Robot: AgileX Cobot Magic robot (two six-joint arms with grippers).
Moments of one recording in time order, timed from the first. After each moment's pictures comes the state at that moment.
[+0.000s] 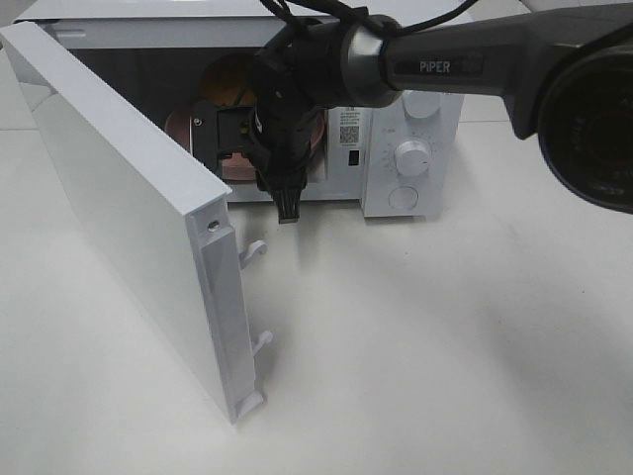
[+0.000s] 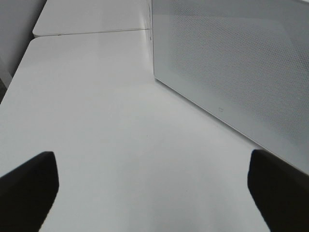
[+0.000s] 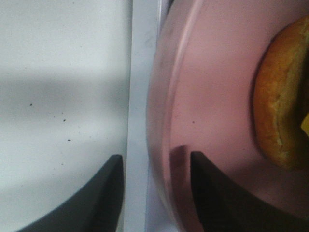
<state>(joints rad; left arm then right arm) -0.03 -0.01 -0.50 -0.05 1.04 0.09 0.69 2.38 -1.92 -0.42 0.62 -0.79</state>
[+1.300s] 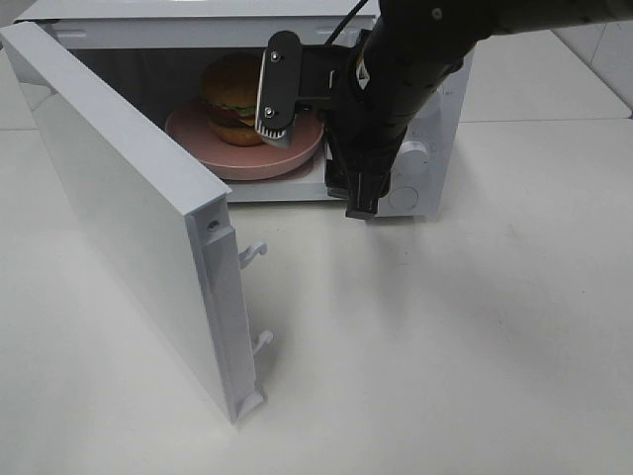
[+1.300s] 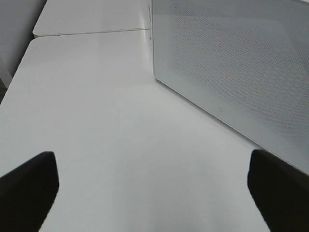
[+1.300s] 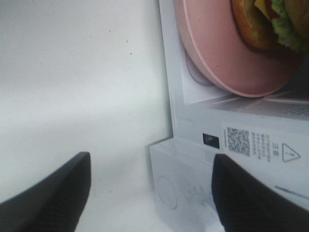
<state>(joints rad) -0.03 -0.01 -0.50 -0.05 1.04 0.09 0.67 1.82 -1.33 -0.34 0.57 -0.60</state>
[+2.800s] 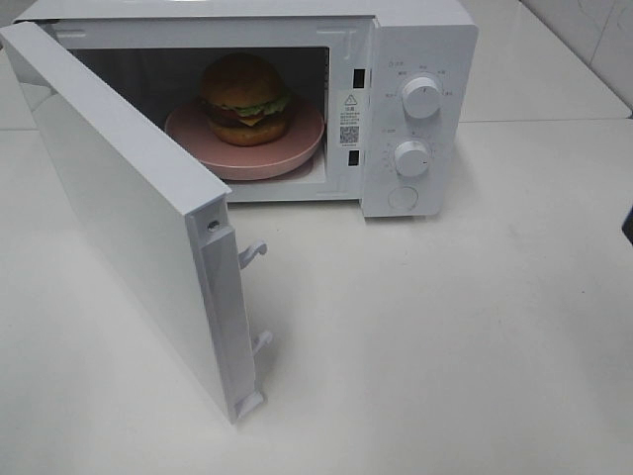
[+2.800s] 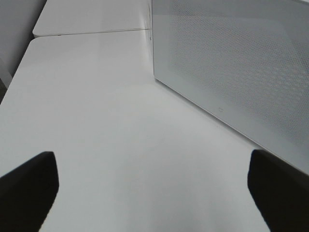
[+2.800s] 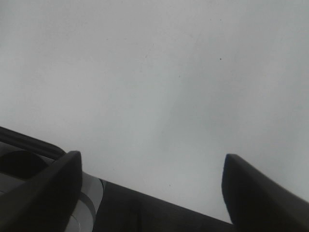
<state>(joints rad) -0.03 -0.01 -0.50 -0.05 1.04 0.09 0.37 1.08 -0.99 -0.13 1.17 0.05</state>
